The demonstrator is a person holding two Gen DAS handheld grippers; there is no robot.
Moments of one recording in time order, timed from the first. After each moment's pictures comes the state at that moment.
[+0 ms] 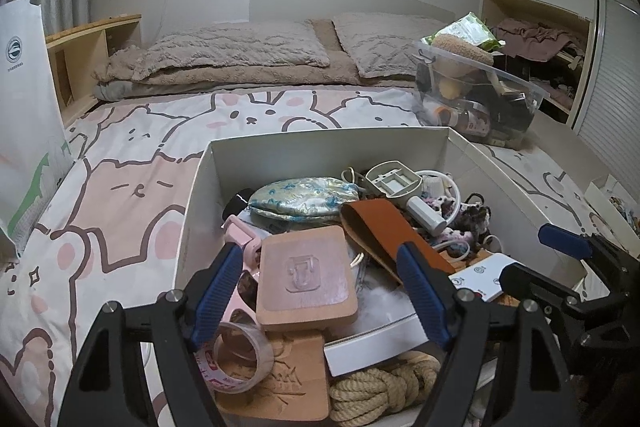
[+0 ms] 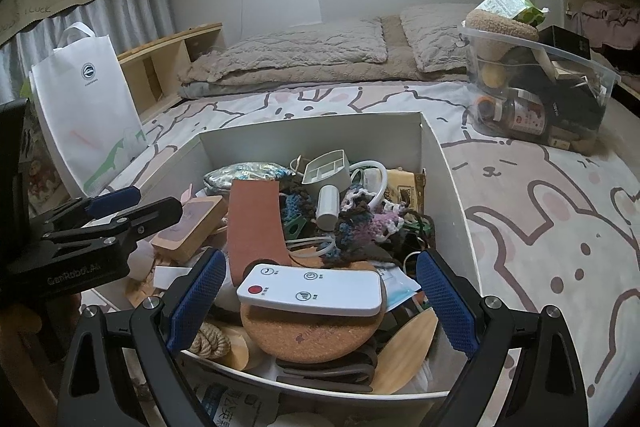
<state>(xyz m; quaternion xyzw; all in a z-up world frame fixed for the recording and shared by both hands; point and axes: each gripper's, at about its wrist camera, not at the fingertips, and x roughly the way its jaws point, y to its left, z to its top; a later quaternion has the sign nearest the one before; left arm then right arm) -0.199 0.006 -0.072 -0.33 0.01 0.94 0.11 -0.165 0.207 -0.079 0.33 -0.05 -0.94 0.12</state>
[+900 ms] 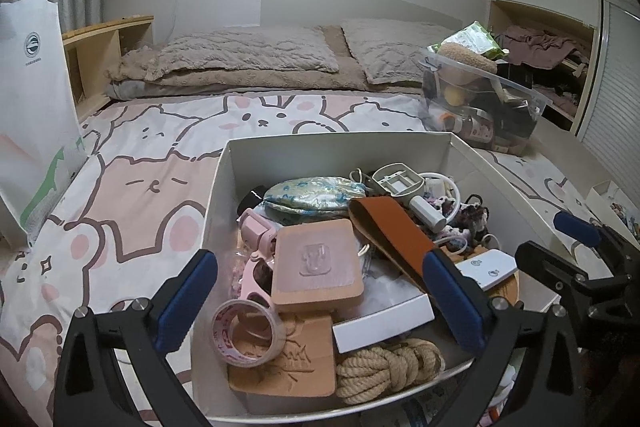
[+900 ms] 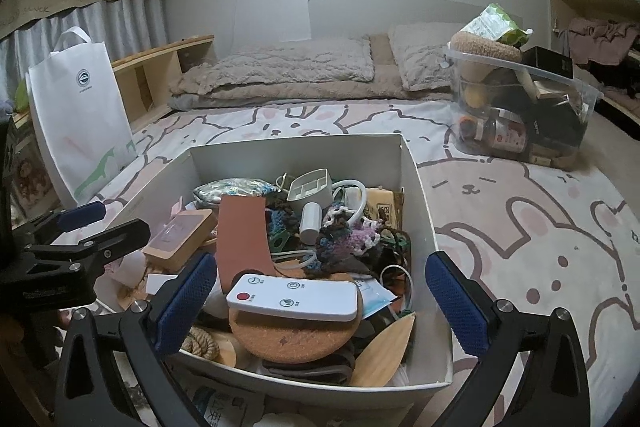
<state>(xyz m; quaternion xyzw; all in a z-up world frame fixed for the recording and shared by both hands) -0.180 -0.003 -0.066 -0.32 0.00 0.94 0.10 -0.155 0.212 -0.068 0.30 -0.03 -0.95 0.09</state>
